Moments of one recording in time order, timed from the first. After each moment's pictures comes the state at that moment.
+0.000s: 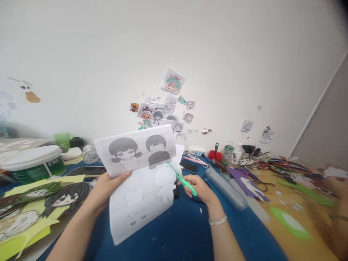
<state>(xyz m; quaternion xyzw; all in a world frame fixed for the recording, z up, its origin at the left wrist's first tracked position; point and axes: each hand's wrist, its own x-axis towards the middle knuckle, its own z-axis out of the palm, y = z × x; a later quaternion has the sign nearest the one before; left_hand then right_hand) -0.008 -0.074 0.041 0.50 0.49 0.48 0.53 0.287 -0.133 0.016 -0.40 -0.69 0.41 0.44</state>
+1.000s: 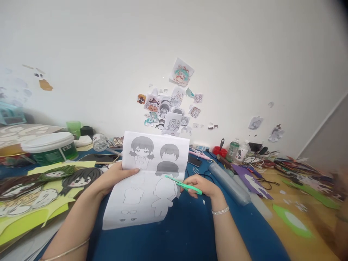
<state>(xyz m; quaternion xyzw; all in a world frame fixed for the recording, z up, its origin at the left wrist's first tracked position) -0.022 -0.066 0.038 0.58 0.43 0.35 0.60 0.297 -0.125 0.004 -0.38 -0.73 0.51 0.26</state>
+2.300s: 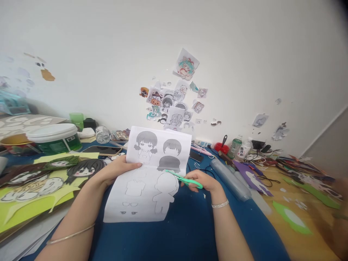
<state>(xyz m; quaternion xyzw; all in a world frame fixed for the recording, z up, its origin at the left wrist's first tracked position) -0.021 -0.072 0.046 0.58 0.42 0.32 0.63 0.295 -0.123 0.001 -0.36 -0.72 0.54 0.26</state>
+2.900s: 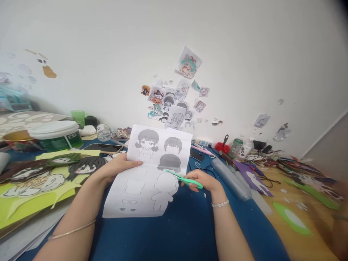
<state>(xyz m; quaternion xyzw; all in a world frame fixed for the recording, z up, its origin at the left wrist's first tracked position) -0.022 -0.071 0.047 0.58 0.44 0.31 0.61 0.291 -0.126 0.005 -0.37 -0.72 0.54 0.25</state>
